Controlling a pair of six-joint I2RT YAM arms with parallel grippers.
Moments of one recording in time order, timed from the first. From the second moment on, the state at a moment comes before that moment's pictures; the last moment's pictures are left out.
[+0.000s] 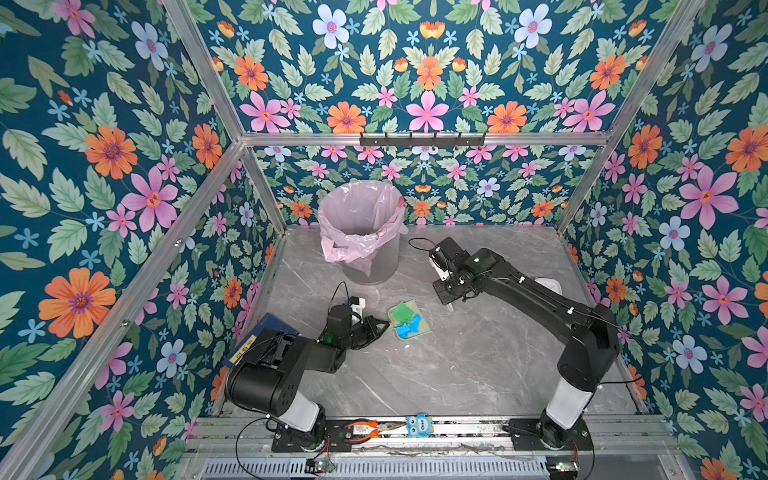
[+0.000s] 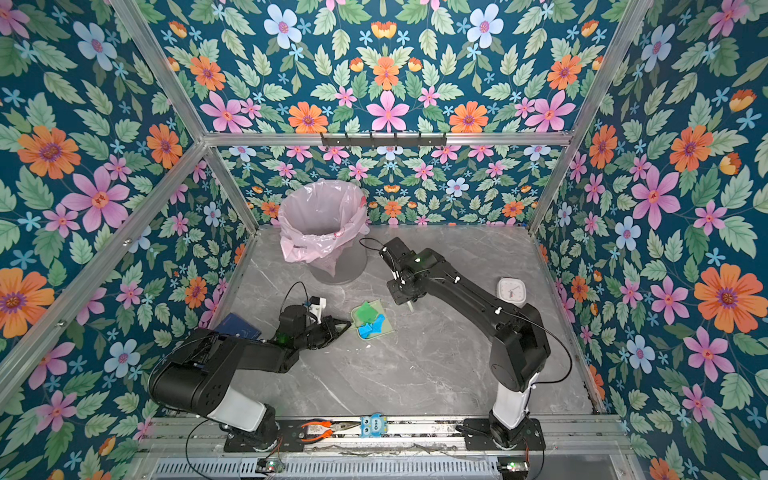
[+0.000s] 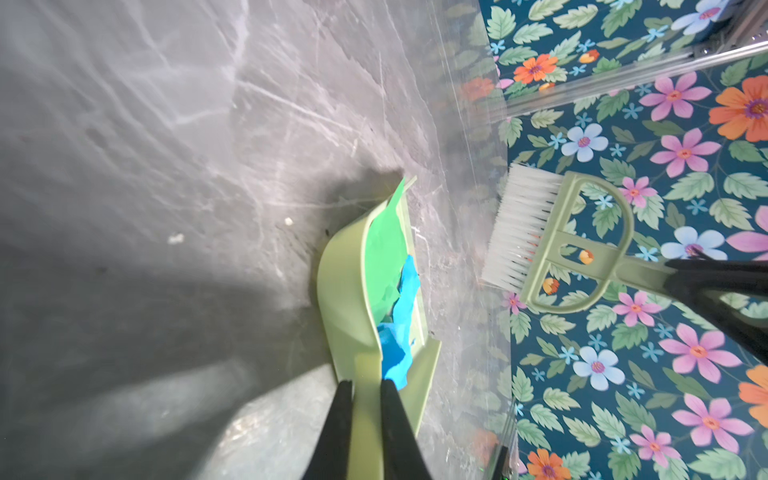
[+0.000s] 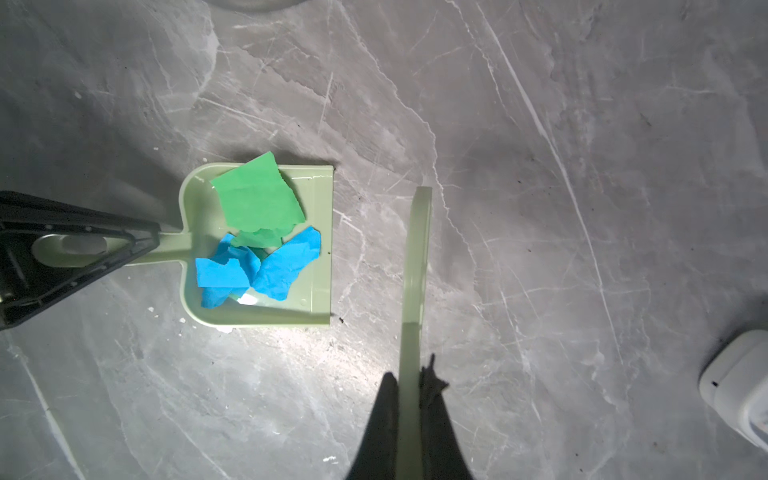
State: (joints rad) left arm -0.33 1.55 0.29 0.70 0.57 -0.91; right arm 0.71 1.76 1.61 -1.01 0.15 0.20
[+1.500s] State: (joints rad) left arm -0.34 1.12 0.46 0.54 0.64 -1.15; right arm 0.52 1.47 1.24 -0.85 0.10 0.35
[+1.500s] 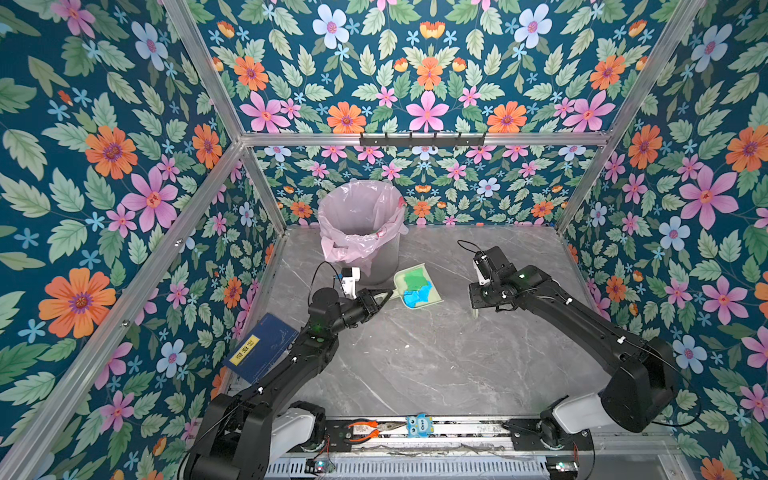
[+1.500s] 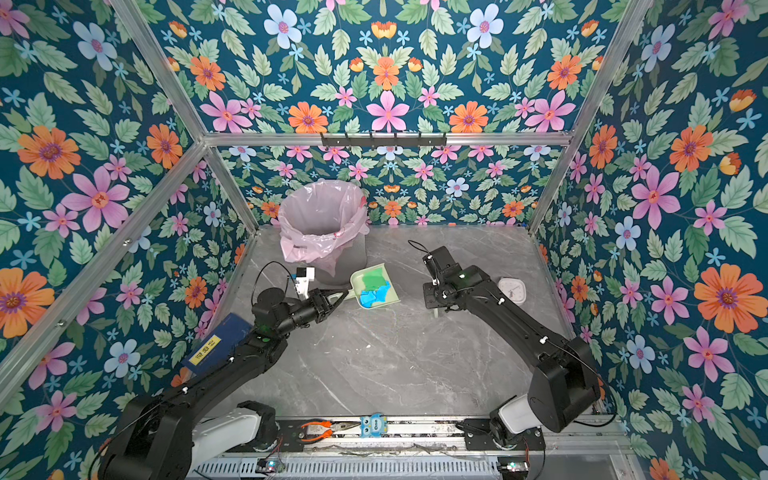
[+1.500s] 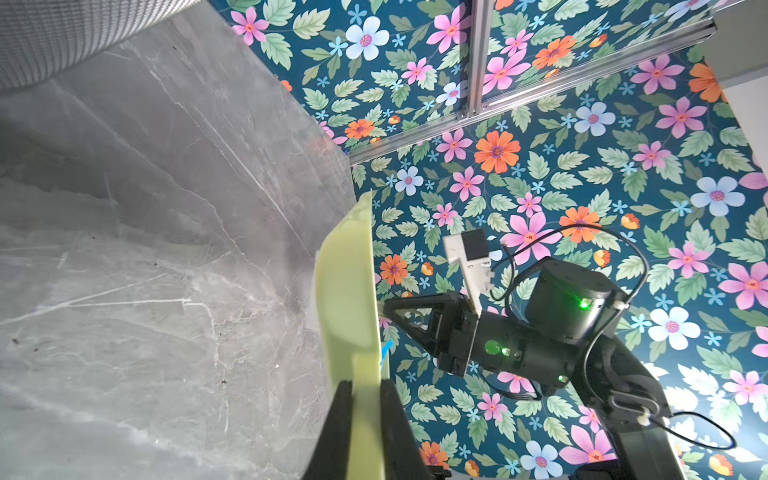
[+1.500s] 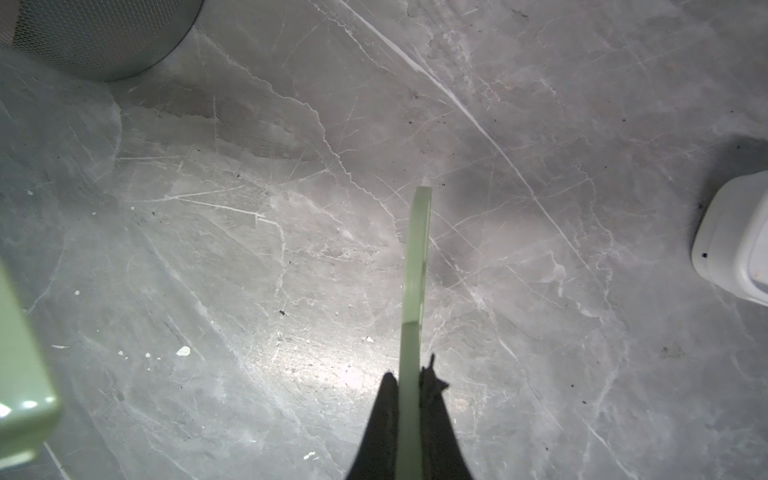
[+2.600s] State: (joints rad) left arm -0.27 1.31 1.08 0.43 0.56 -1.39; right arm 0.52 1.48 1.22 -0.77 0.06 0.36
